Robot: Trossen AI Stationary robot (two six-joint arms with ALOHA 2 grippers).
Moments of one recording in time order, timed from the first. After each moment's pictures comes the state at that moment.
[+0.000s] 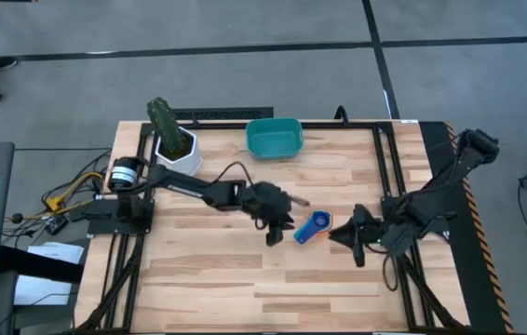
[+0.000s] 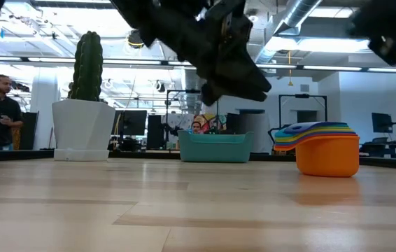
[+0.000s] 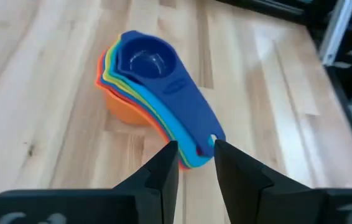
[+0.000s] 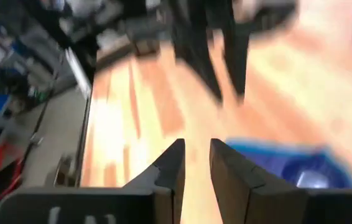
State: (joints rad) left arm -0.06 1.90 1.25 0.14 0.10 -0.27; right arm 0.76 0.94 0.53 -0.14 0.71 0.90
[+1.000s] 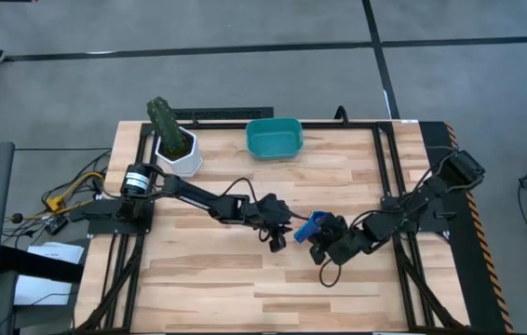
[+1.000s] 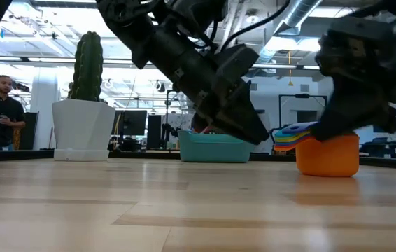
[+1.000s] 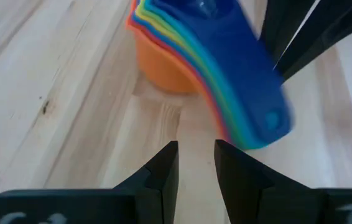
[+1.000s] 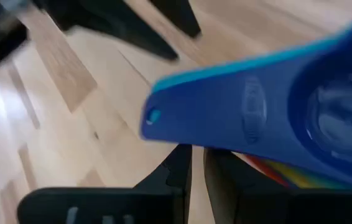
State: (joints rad) left arm -0.11 2.02 1.19 0.27 -0.12 -0.31; right arm 0.53 1.47 0.62 -0.07 0.52 1.23
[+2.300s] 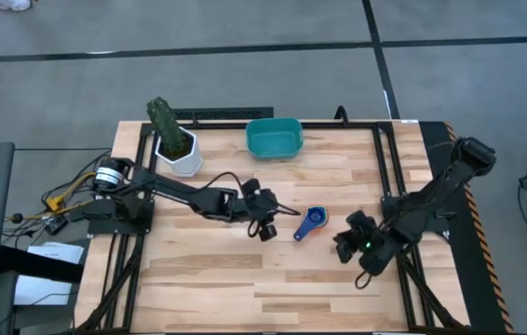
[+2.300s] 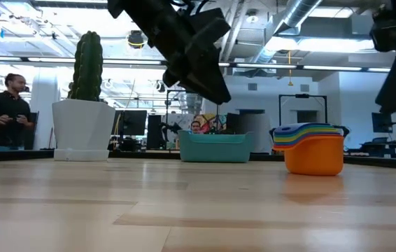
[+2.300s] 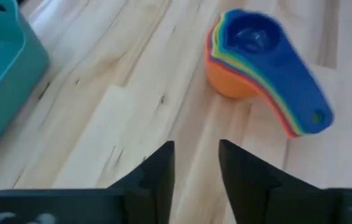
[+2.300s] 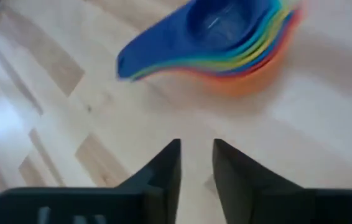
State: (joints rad) left arm -0.14 1.79 1.19 -0.07 -0.42 -0.27; right arm 0.76 1.19 0.65 -0.60 0.65 1.63
